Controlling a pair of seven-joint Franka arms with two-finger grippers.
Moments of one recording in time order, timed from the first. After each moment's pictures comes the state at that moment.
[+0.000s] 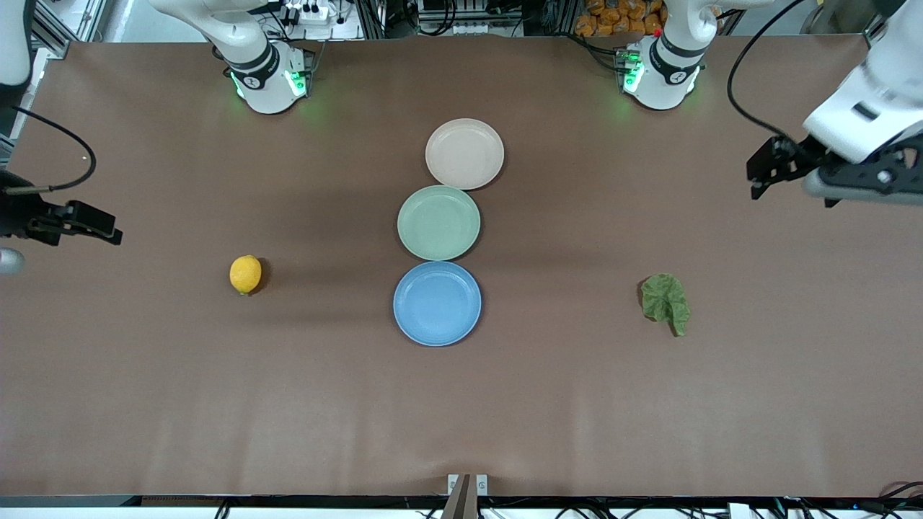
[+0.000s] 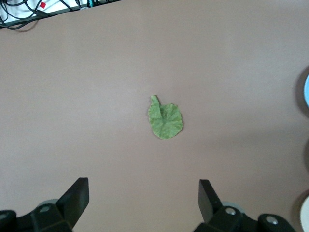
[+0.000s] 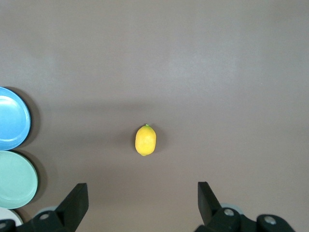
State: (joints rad) left arm -0.15 -0.03 -0.03 -1.58 0.06 1.66 -0.02; right arm 0.09 0.19 -0.15 -1.37 0.05 1.52 -0.05
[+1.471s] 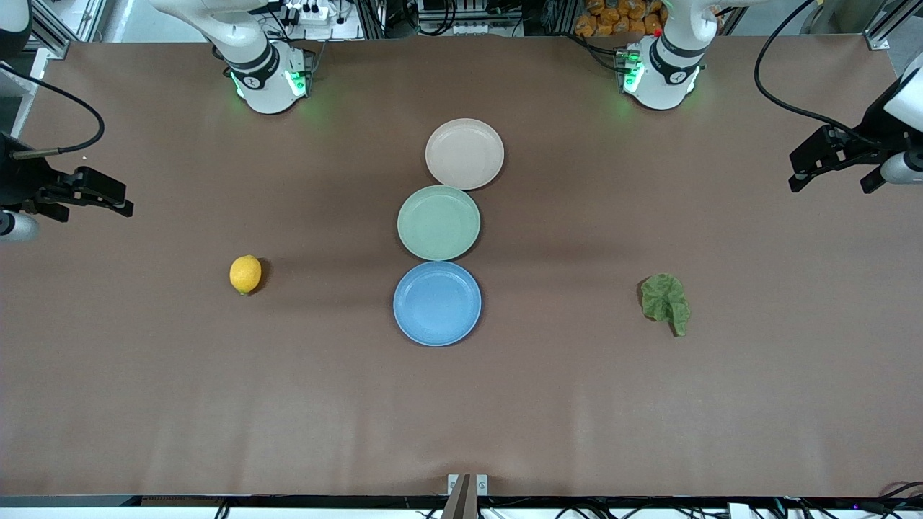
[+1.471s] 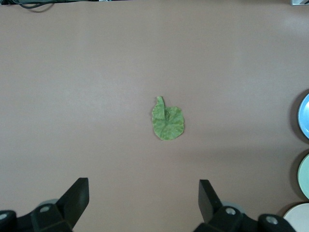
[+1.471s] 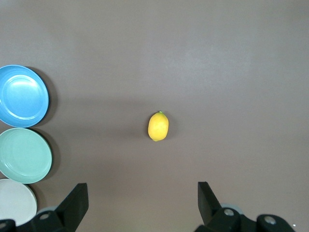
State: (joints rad) left arm -0.04 -0.05 -0.05 -1.58 0.02 1.65 -0.05; right arm 0.07 0.15 -0.07 -1.35 0.05 1.44 -0.05
